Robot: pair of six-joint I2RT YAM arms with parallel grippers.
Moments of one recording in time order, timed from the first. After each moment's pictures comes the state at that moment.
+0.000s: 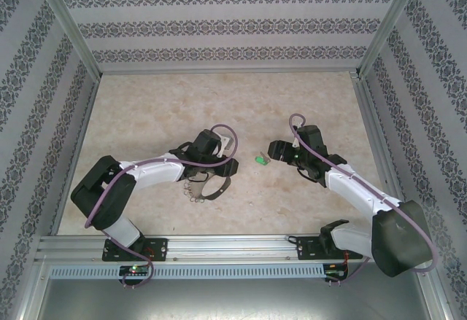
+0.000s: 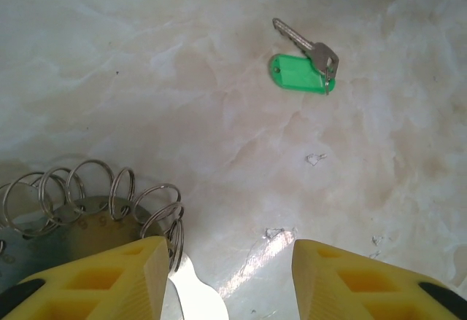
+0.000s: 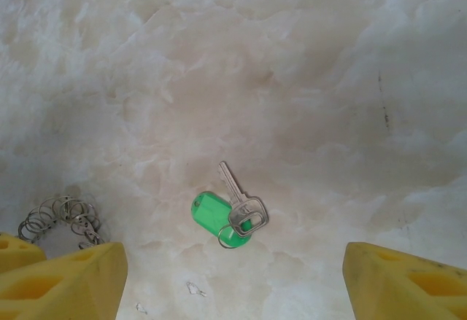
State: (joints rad) left arm -0.68 1.61 0.84 -0.07 0.24 -0.41; right arm 0.34 1.19 0.61 -0.21 -0.16 0.58
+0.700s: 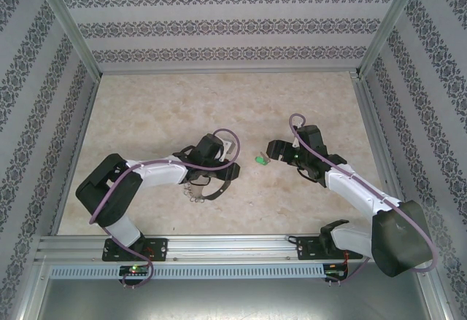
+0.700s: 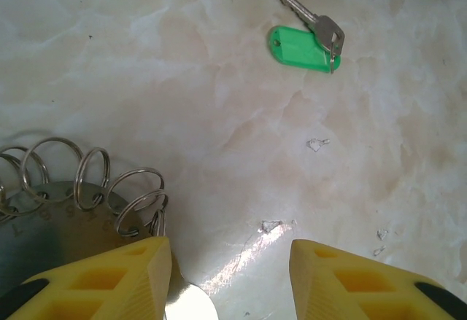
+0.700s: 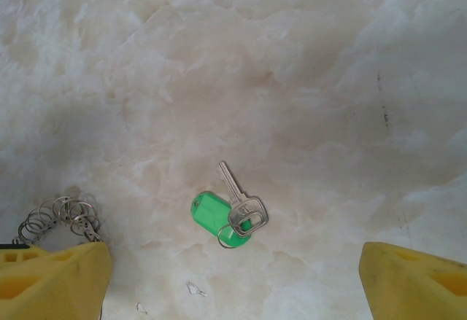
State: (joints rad) left arm -0.70 1.66 0.81 -0.02 0.25 -0.44; right arm 0.34 1.19 0.61 -0.22 -0.16 0.58
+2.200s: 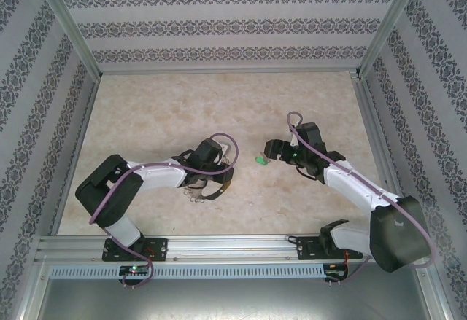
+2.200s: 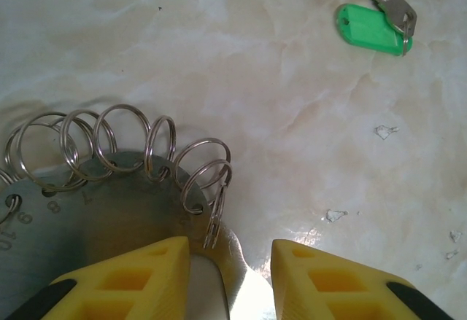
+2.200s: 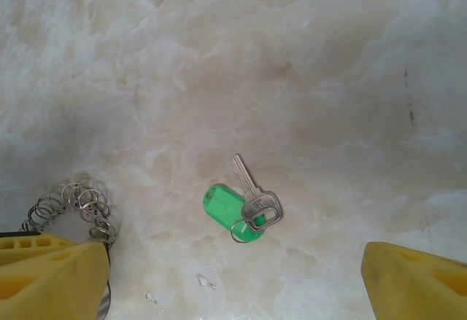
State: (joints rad) left arm -0.71 1.65 0.76 -0.01 0.14 -0.43; right arm 0.34 1.22 0.65 -0.24 -0.21 0.55
